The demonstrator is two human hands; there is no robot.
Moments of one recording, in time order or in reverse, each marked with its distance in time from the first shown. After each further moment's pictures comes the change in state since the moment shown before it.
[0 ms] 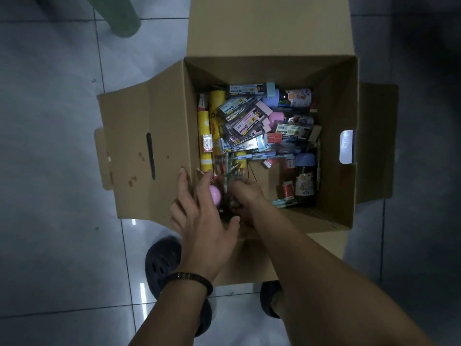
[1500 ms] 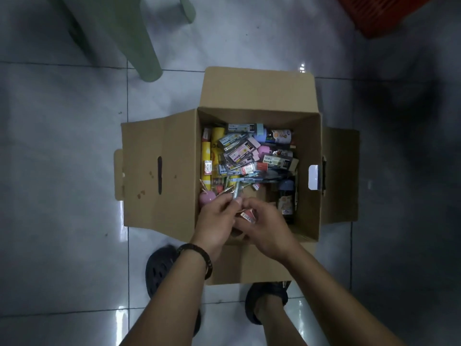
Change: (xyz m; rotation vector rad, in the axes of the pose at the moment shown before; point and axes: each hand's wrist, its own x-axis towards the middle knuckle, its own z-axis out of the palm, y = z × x) left_hand 0.011 0.061 -0.041 -0.943 -0.326 -0.353; right_hand -0.181 -0.037 -0.076 -0.496 -0.254 -0.655
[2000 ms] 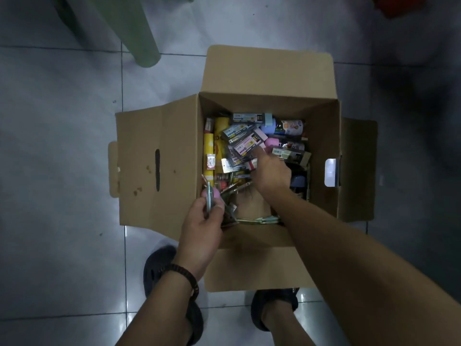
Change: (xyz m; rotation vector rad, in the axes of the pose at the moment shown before) left_hand 0.011 -0.028 -0.037 0.078 0.093 0.082; right_hand 0.166 0.043 -0.020 -1.104 0.419 0.032
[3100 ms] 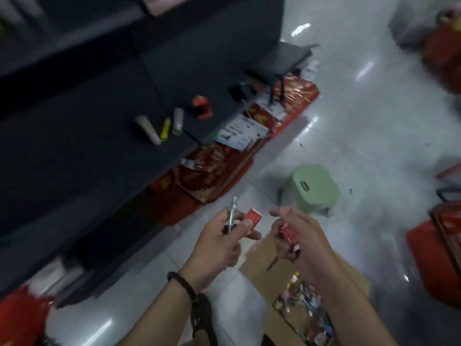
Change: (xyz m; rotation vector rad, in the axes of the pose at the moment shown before) left_hand -0.623 0.369 -0.240 -0.436 0.309 0.468; right_hand -0.472 -0.272 -0.673 1.370 -0.843 -0.490
